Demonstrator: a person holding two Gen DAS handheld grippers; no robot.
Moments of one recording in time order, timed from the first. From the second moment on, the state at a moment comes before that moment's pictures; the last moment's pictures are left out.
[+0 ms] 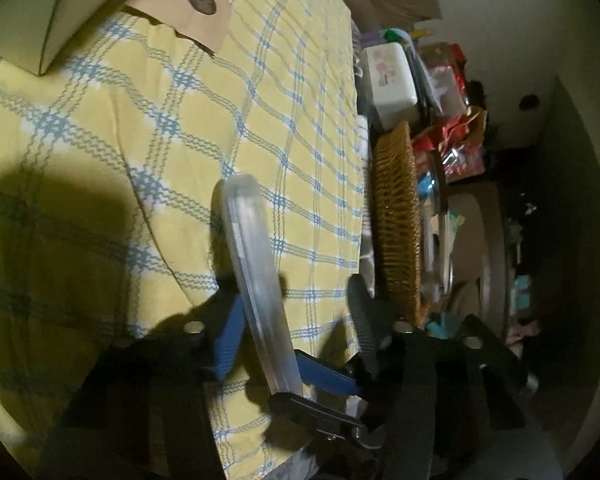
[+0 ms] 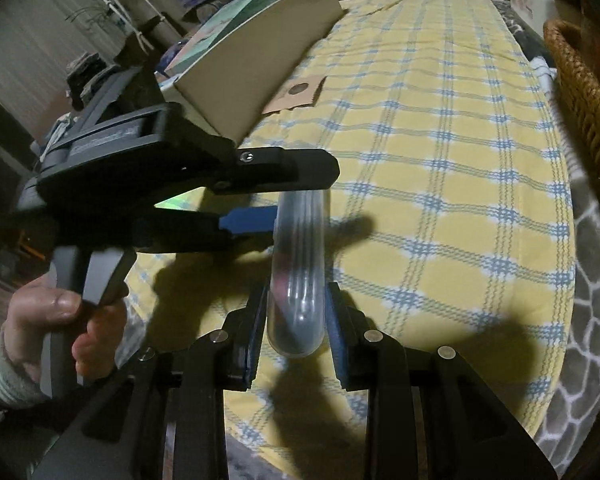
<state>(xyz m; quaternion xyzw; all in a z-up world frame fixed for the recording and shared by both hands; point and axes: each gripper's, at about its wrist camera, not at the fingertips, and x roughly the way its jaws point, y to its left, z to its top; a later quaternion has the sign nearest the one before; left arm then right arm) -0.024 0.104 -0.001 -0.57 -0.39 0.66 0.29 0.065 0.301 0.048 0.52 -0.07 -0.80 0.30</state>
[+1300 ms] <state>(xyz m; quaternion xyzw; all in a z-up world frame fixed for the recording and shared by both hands) -0.116 -0.173 0.088 -0.39 -0.50 0.73 0.25 -0.121 0.009 0.143 0.45 0.30 -0.70 0.47</state>
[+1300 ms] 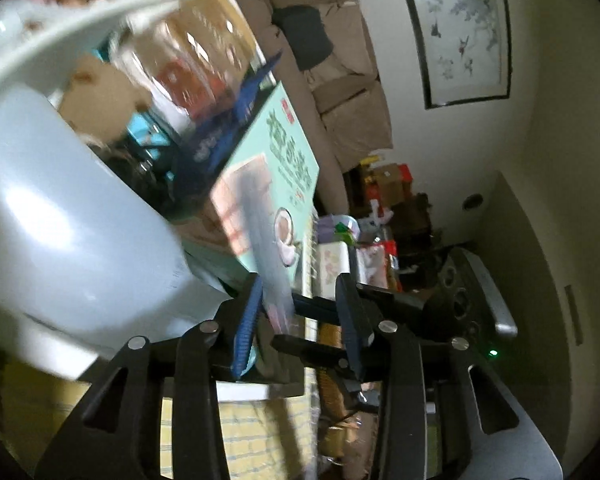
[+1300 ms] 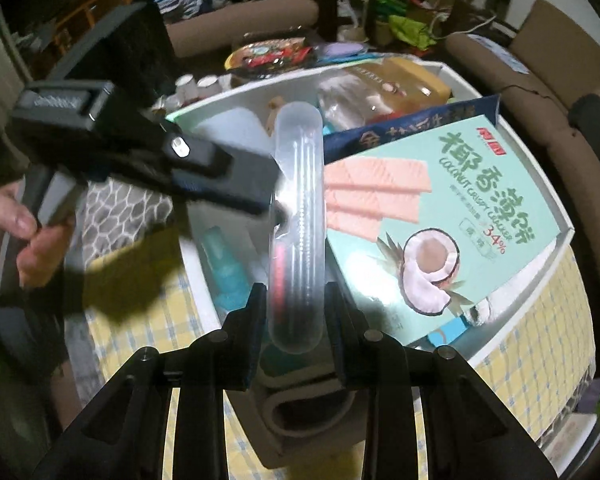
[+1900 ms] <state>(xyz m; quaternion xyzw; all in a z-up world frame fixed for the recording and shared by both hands) -0.099 -0.150 0.131 -0.41 -0.37 0.80 0.24 -0.110 0.066 0.150 0.42 0.36 -0.76 0.35</state>
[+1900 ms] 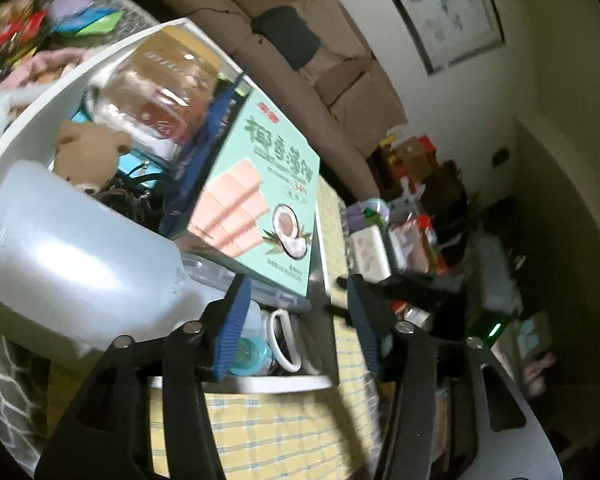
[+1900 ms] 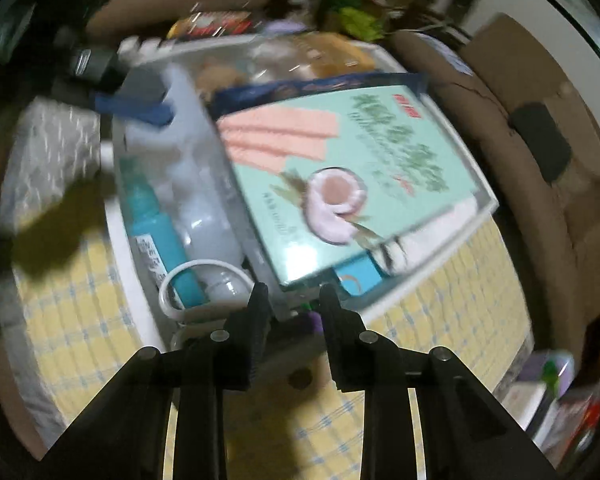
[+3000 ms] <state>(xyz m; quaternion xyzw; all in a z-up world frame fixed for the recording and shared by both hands) -0.006 0.026 0.095 -0.48 -0.10 0.82 0.30 -0.146 0.237 0.032 0.53 -0.18 -0.76 0.33</state>
